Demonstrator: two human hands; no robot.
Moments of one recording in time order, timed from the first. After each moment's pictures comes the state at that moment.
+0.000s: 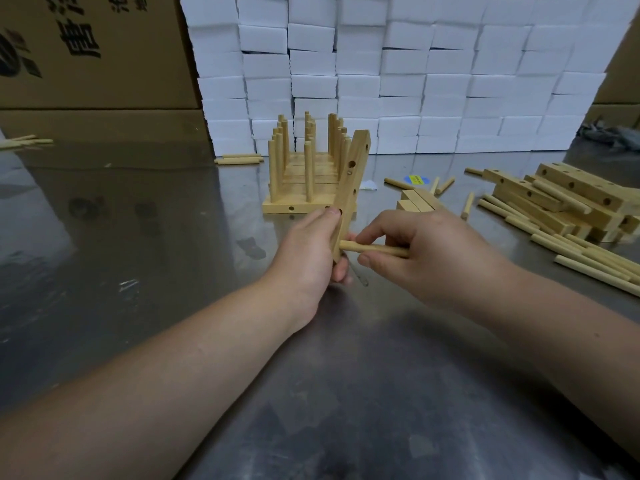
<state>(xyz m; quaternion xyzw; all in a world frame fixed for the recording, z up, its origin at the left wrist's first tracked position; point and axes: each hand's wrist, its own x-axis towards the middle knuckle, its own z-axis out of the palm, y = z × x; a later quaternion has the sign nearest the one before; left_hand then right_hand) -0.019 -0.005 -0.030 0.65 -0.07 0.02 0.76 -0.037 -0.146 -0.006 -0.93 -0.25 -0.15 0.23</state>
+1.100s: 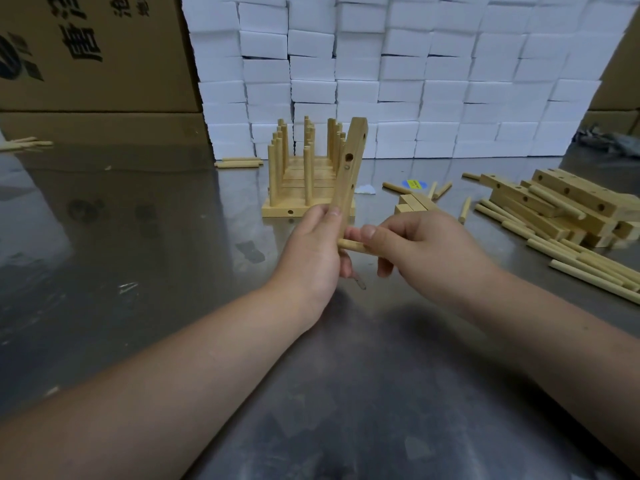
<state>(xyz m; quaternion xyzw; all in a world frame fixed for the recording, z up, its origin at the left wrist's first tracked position) -0.021 -0.012 -0.027 0.68 -0.07 0.08 0.72 -0.036 -0.140 -0.005 -0.88 -0.15 -0.11 0.44</state>
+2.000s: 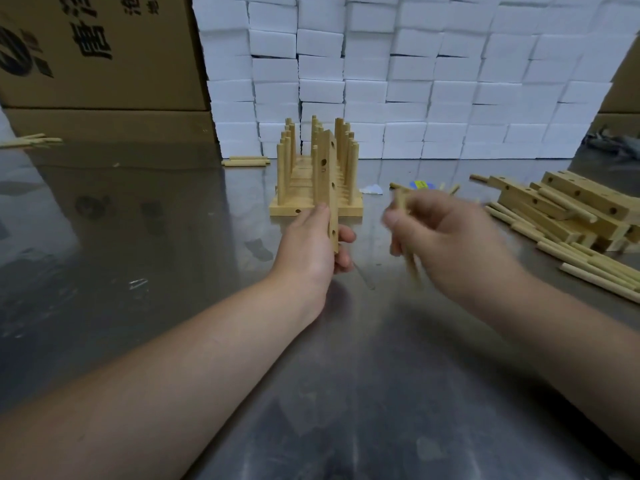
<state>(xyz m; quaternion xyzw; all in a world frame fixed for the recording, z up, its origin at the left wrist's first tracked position) -0.006 -0.007 -0.031 0.60 0.02 0.08 0.80 -0.031 -0.143 -0.008 -0.82 -0.19 -0.20 0.49</state>
